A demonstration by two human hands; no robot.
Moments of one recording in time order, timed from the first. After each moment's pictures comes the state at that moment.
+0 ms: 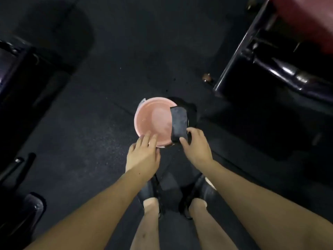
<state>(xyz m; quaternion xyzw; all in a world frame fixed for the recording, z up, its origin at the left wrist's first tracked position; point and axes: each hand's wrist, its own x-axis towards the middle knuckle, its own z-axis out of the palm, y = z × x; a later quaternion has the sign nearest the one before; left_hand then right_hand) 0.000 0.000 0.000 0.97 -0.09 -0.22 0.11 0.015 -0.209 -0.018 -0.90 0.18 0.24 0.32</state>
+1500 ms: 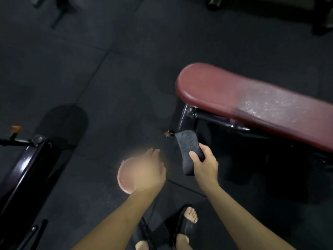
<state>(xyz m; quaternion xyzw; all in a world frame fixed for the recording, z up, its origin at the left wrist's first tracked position) 0.101 -0.215 0.286 0.97 -0.08 -0.20 0.15 0.060 -0.401 0.284 -0.69 0.39 0.00 0.60</state>
